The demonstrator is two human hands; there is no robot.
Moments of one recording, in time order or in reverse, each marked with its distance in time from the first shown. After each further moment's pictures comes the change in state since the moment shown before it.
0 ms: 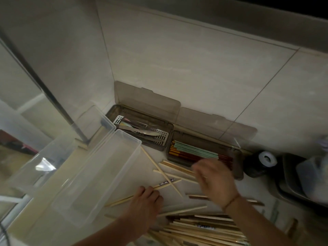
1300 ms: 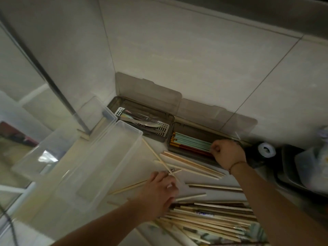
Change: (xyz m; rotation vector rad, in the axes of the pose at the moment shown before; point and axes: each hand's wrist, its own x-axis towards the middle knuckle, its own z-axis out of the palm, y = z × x) left_hand 0.019 0.009 -0.012 -0.316 0.012 0.088; right_hand 0.025 0.078 0.010 -0.134 -0.391 0.512
